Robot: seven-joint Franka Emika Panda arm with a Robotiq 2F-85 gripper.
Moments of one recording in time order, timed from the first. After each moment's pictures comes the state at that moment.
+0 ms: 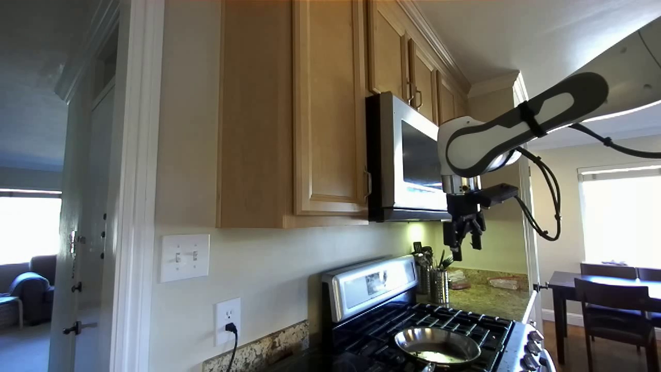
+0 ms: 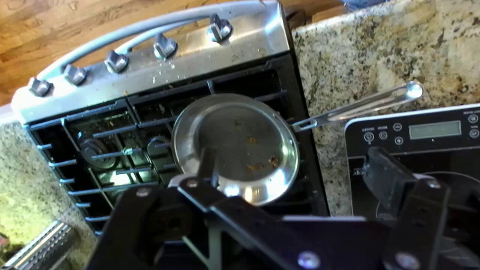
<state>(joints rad) -0.13 -0.30 -0.06 -2.12 -0.26 1.96 -0.02</state>
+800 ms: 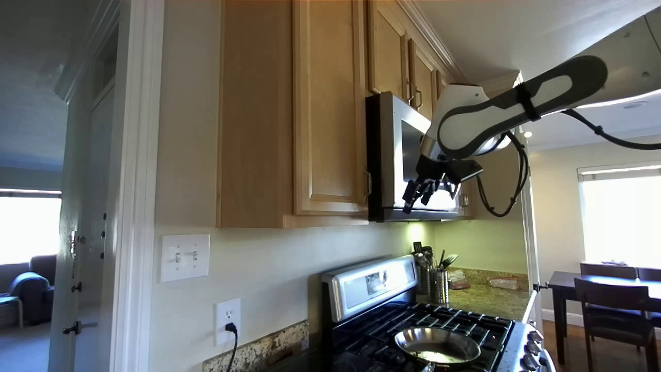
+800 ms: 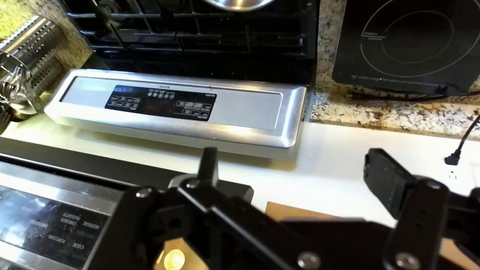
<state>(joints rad) -0.07 -0.30 -0.05 -2.03 -0.23 2.40 -0.12</state>
